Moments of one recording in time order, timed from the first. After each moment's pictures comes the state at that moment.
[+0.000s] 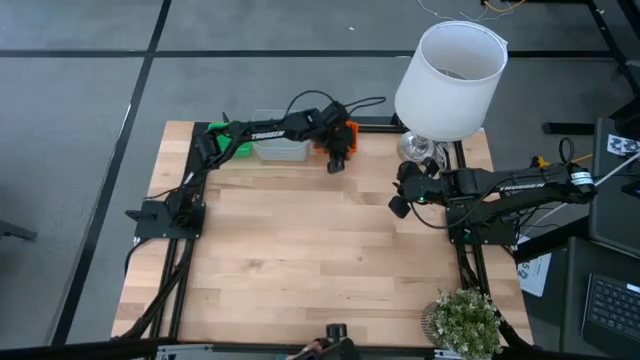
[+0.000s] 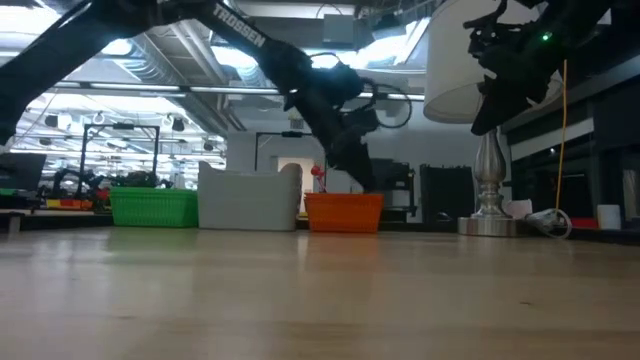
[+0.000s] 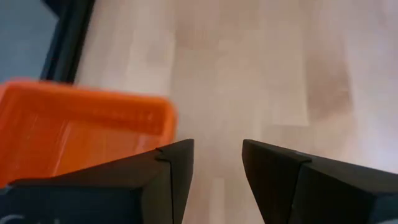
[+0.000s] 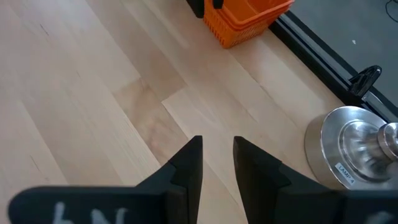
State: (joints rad) left arm 0.48 2.20 1.79 -0.43 0.23 0.30; right arm 0.03 1.01 0.76 -0.74 0.55 0.49
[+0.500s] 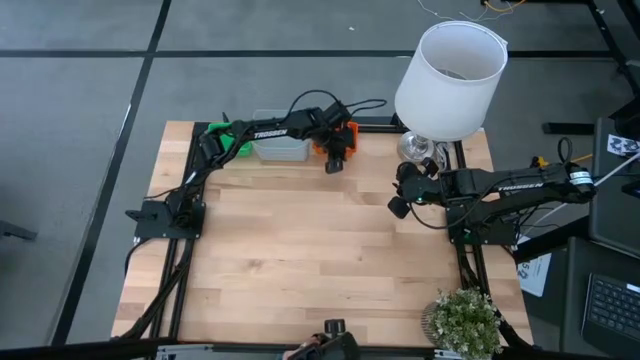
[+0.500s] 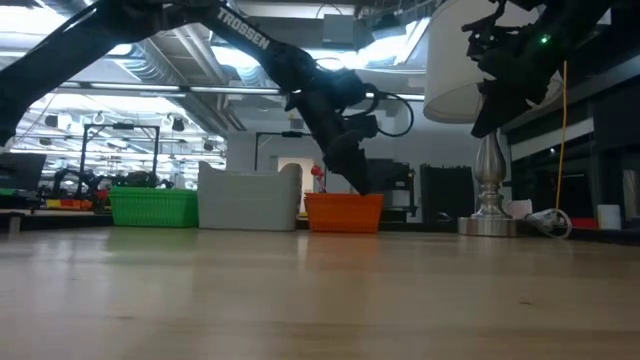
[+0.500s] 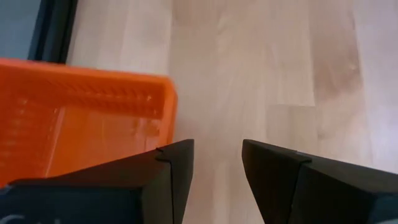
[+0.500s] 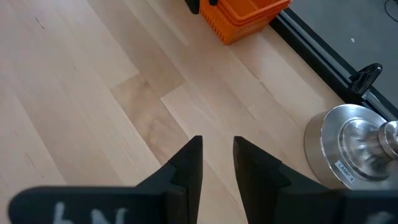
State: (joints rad) left arm 0.49 2.24 1.86 -0.54 0.22 0.35; right arm 0.03 1.03 0.76 -0.74 0.55 0.49
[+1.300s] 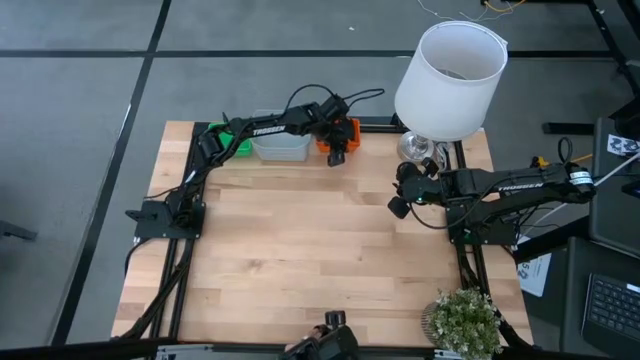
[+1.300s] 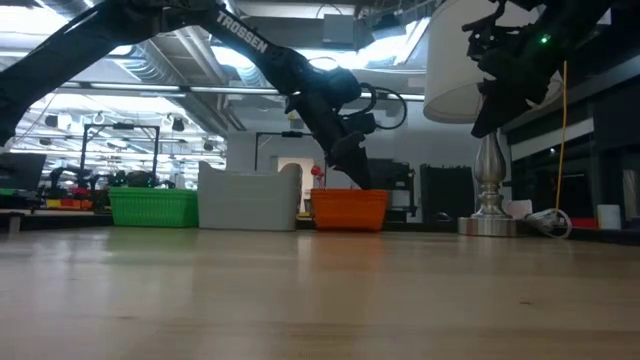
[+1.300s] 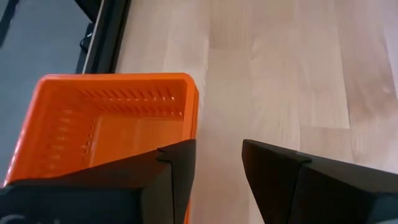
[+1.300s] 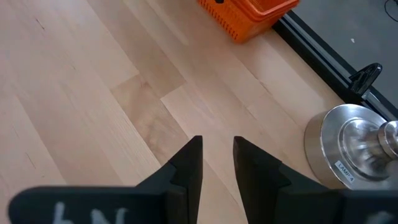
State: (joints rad) left arm 0.52 2.24 1.86 -0.44 0.20 0.35; right arm 0.03 1.03 0.76 -0.74 0.55 0.49
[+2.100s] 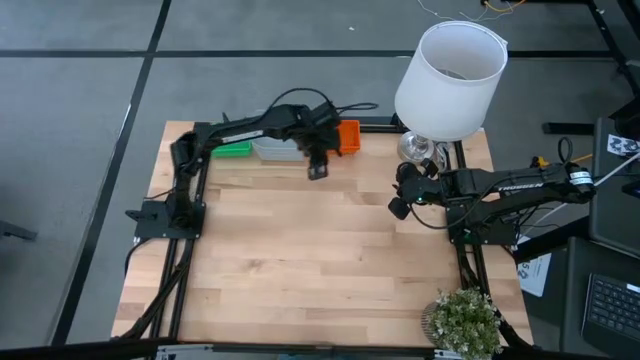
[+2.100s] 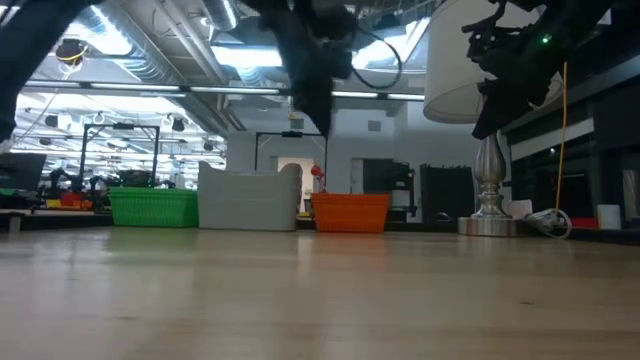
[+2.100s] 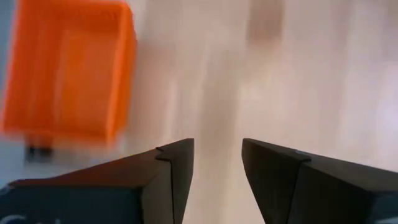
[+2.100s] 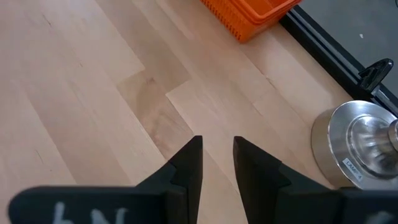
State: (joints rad) left arm 0.38 1.96 1.86 -0.94 0.07 0.20; right arm 0.03 1.03 0.76 -0.74 0.52 0.49
